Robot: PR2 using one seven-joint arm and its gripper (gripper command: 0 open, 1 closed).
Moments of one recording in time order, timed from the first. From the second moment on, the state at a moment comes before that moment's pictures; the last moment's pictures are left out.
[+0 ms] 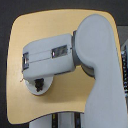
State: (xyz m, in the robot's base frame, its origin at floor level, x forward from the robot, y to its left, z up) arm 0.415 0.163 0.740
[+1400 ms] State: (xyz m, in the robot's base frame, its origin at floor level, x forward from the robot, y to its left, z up) arm 0.415 0.161 0.741
